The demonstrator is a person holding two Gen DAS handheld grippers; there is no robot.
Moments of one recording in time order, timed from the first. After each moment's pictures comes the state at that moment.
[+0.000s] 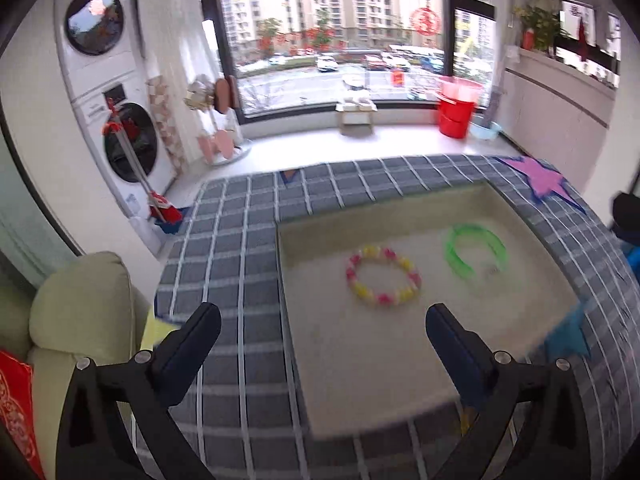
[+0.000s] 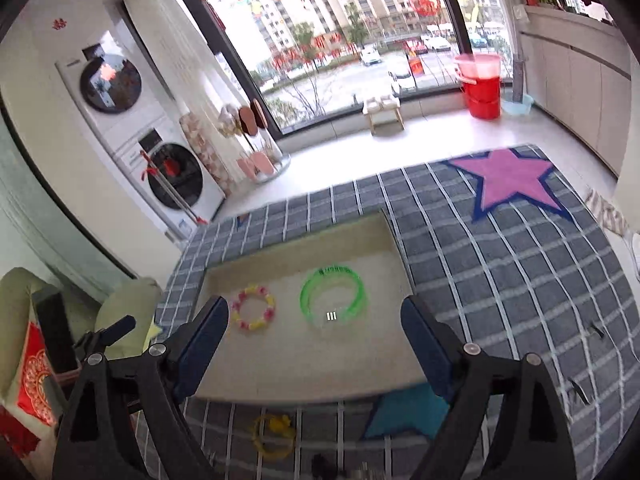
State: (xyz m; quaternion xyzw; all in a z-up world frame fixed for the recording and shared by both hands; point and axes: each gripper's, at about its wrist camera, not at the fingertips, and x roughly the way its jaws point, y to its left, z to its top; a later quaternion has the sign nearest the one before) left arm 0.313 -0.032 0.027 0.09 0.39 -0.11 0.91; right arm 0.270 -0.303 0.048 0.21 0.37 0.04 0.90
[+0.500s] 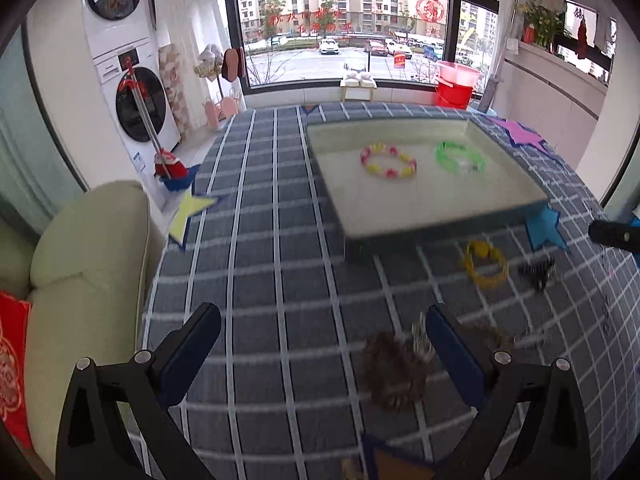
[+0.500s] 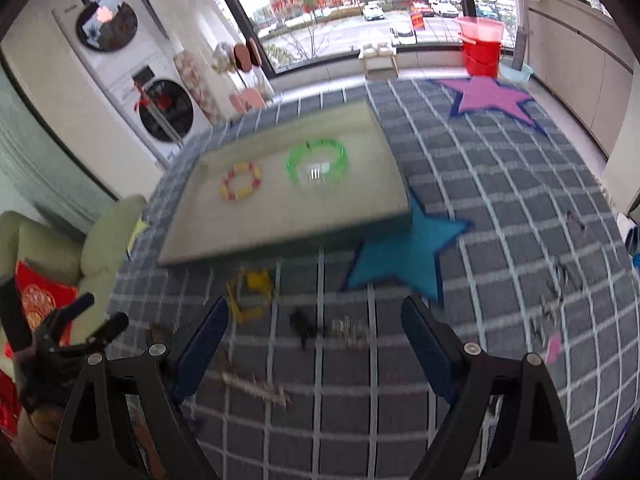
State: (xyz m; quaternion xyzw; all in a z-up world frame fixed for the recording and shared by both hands) left arm 0.205 0.027 -0.007 0.06 0.43 -0.10 0.90; right arm 0.180 -0.278 -0.005 0.16 0.46 0.05 0.87
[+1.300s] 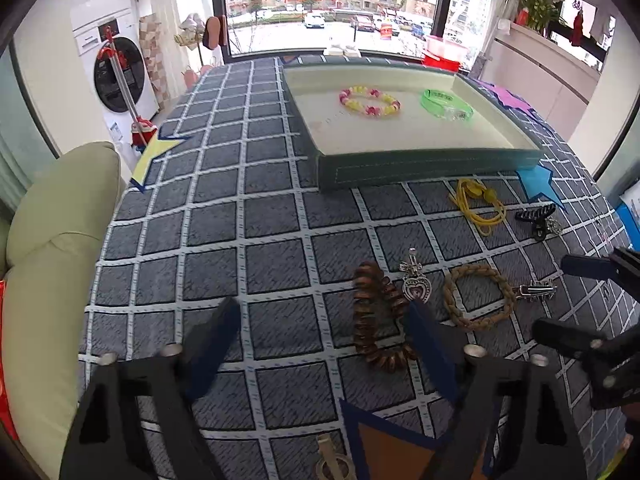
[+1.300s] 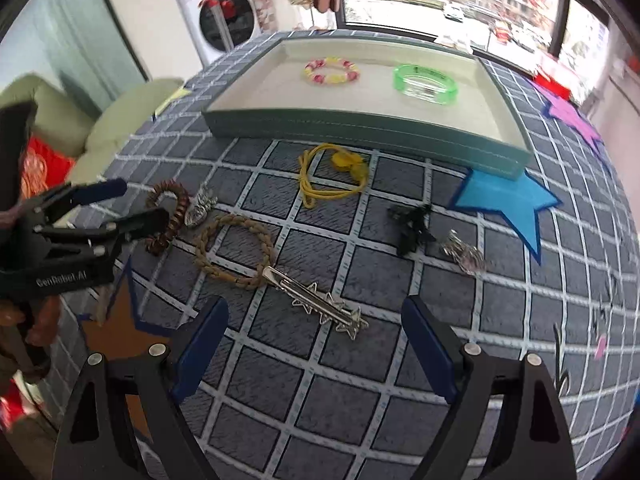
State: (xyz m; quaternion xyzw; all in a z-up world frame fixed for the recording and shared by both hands) left arm 0.196 0.023 -0.049 0.05 0.48 -0.13 0.87; right arm 0.158 -0.185 -0.056 -0.02 0.52 0.13 0.85
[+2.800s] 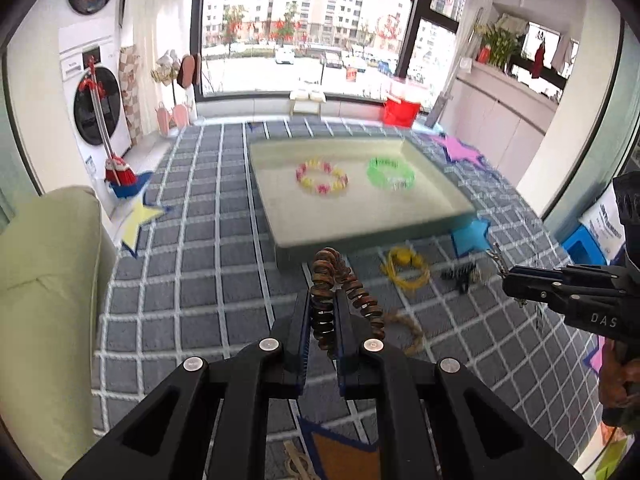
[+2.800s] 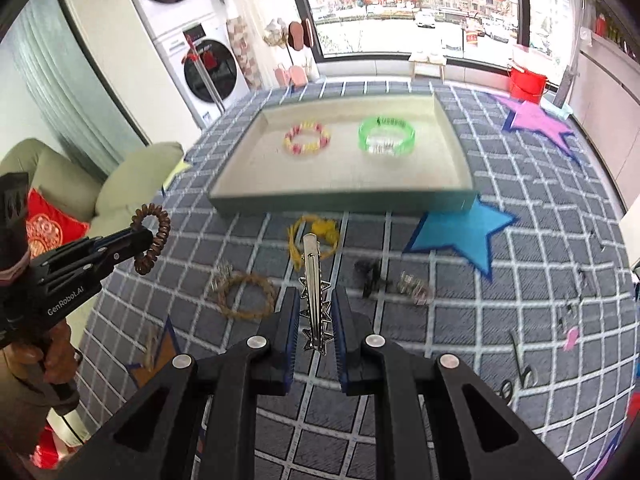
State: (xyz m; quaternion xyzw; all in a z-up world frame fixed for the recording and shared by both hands) left arm 0.185 0.025 0.025 0.01 0.40 -0.20 0.89; right arm 0.154 -0.223 0.009 0.08 0.46 0.11 0.88
